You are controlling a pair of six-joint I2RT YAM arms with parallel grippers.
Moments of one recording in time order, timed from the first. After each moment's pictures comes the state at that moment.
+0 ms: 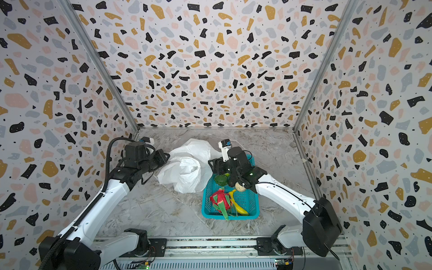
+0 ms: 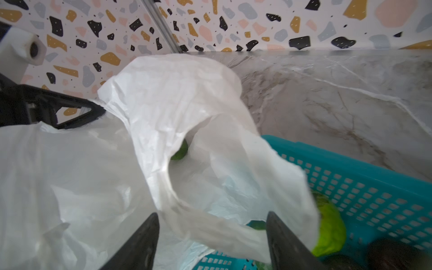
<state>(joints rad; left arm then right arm) -0.15 1.12 0.95 -0.41 0.26 -0.65 0.71 1.31 0.97 -0.11 -0.10 0.39</state>
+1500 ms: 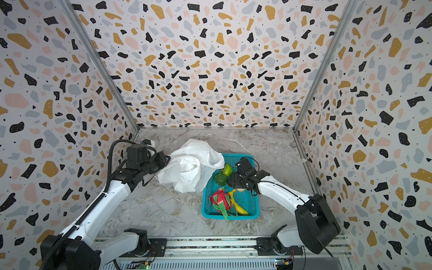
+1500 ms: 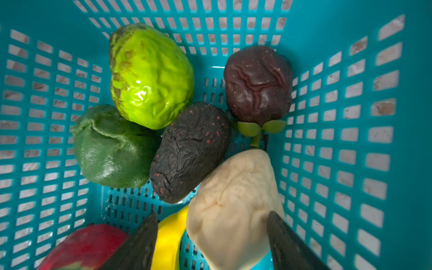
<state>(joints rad) -0.15 1.12 0.91 -0.39 0.26 -0.66 0.60 1.39 0.83 -0.49 0.08 0.48</state>
